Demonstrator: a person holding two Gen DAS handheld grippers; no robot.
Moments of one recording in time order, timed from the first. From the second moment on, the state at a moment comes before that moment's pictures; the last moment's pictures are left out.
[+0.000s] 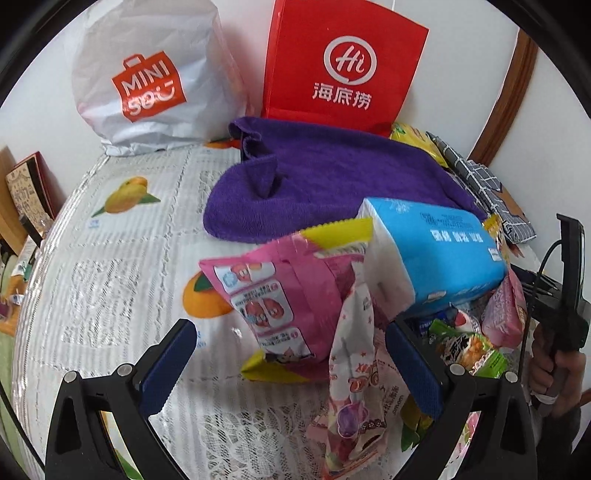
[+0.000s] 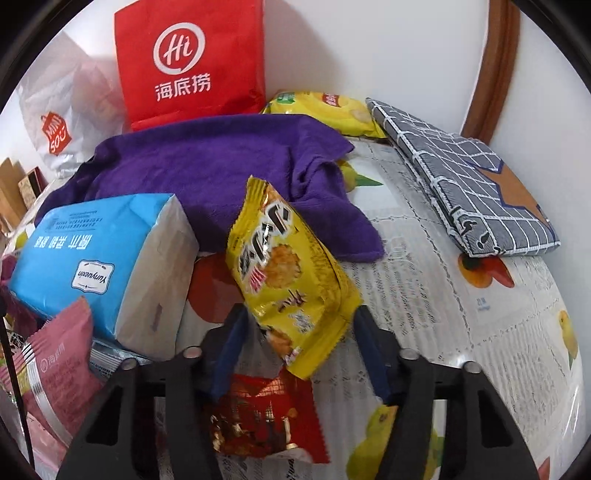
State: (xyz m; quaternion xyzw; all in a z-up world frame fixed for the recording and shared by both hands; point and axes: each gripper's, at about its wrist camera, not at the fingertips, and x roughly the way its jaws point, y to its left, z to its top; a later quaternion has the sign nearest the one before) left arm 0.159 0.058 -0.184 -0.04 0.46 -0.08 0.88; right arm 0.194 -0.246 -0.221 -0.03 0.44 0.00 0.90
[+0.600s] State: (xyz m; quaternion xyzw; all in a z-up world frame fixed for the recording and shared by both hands) left arm 0.153 0.051 -0.184 -0.03 0.46 -0.10 0.88; right arm 0.201 -0.240 -0.207 -0.06 0.42 0.00 0.91
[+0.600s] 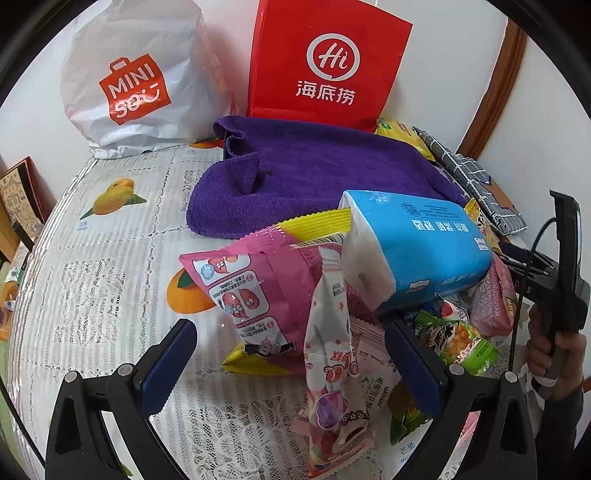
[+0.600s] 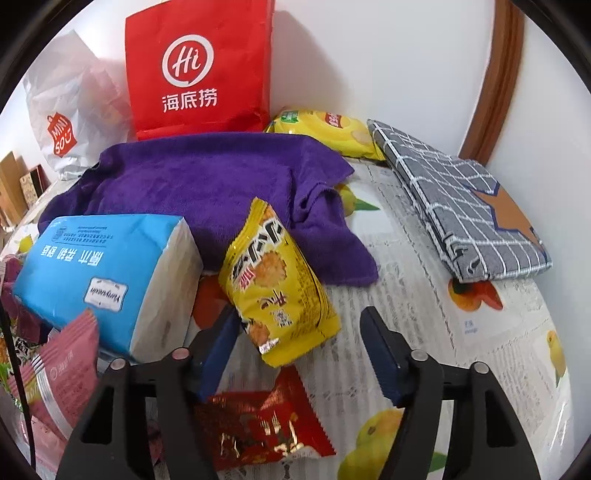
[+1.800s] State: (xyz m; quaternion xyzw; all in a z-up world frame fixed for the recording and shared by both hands) left arm 0.151 0.057 -0.178 -0.06 0.45 -0.11 0.88; right arm 0.139 -0.253 -0.188 -0.02 0.41 0.03 0.91
